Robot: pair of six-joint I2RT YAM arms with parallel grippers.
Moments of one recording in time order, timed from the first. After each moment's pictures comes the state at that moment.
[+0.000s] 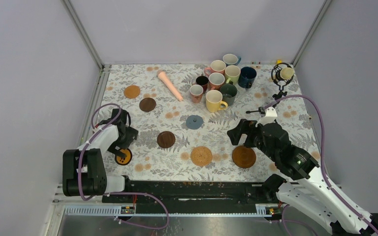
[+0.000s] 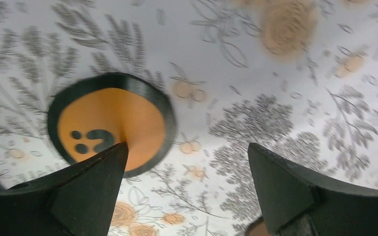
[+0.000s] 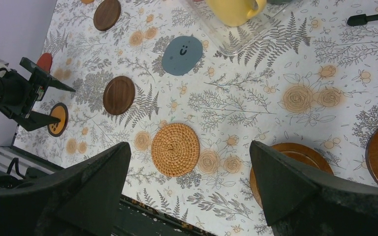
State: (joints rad) left arm 0.04 1.34 0.68 -0.73 -0.23 -1.12; right arm 0.72 0.61 0.75 -0.61 0.22 0.60
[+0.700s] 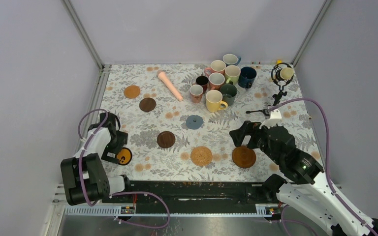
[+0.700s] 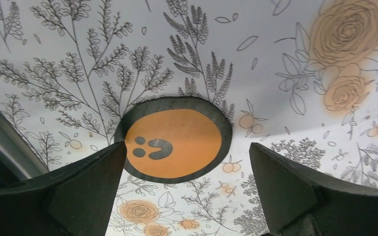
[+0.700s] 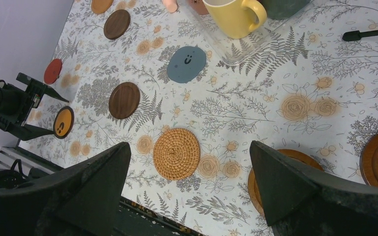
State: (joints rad) left arm 0.21 1.26 0.67 -0.82 -0.23 -1.16; right arm 0.72 0.54 0.74 -0.61 0.22 0.58
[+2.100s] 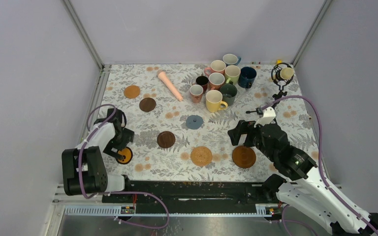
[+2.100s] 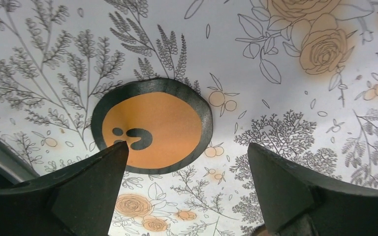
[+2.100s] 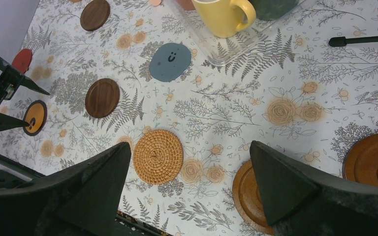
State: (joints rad) left arm 0.10 1.37 0.72 -0.81 -0.22 -1.11; right arm 0.72 0.61 0.72 -0.56 0.25 0.50
